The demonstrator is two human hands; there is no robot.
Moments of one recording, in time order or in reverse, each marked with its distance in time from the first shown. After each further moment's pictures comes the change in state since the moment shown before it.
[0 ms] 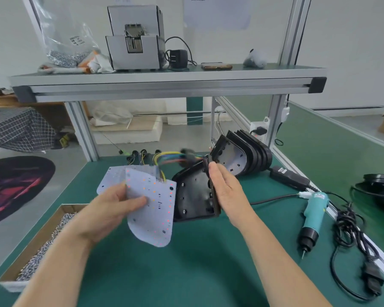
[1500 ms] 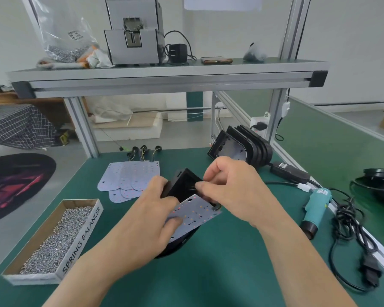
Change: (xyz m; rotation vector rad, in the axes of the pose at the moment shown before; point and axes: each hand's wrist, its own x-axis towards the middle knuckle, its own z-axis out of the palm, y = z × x) left_hand -0.031 0.039 0.093 1.121 0.049 0.280; right_hand -0.039 -0.085 -0.019 -0.380 -0.112 0.044
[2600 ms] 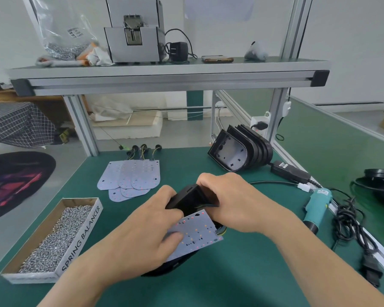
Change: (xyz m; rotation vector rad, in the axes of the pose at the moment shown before) left_hand -0.009 0.005 -0.006 0.021 -0.154 0.074; right_hand 0.009 0.023 0.000 -0.436 -0.280 -0.396
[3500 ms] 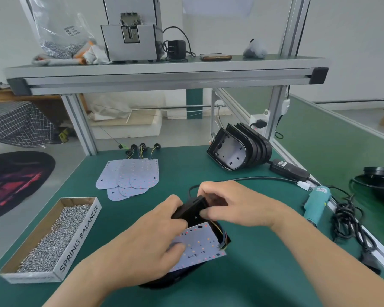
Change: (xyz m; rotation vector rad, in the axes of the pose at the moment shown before) left_hand 0.002 0.002 0.012 0.078 -0.129 0.032; right_hand -0.004 0.015 0.001 0.358 -0.210 0.094
